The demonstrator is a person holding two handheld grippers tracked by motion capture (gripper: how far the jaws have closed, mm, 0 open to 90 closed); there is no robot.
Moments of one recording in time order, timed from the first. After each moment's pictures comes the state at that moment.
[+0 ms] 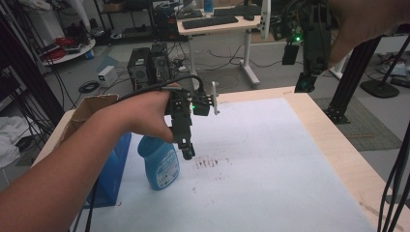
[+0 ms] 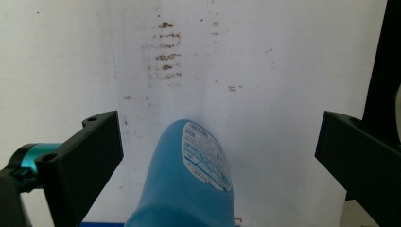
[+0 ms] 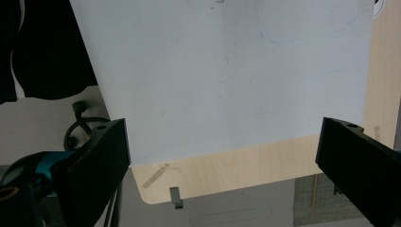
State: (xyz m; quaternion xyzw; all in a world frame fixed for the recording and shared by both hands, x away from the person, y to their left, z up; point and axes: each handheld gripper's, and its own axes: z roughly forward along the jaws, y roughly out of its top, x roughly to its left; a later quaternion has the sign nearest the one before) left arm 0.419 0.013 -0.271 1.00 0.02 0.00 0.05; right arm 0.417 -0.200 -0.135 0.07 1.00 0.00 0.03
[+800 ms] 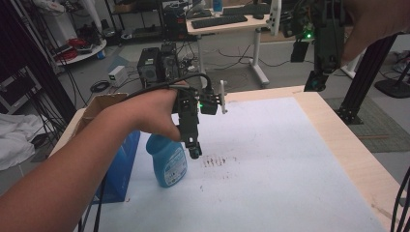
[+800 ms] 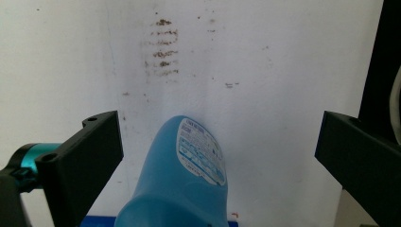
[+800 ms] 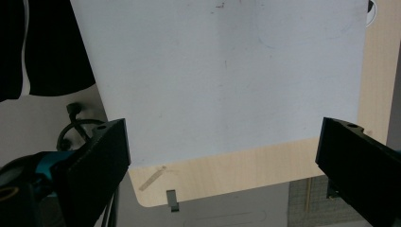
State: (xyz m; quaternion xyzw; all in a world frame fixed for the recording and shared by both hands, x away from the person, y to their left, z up) left arm 0.412 0.011 -0.267 1.00 0.02 0.00 0.05; right arm 0.409 -0.202 -0.131 0.06 1.00 0.01 0.04
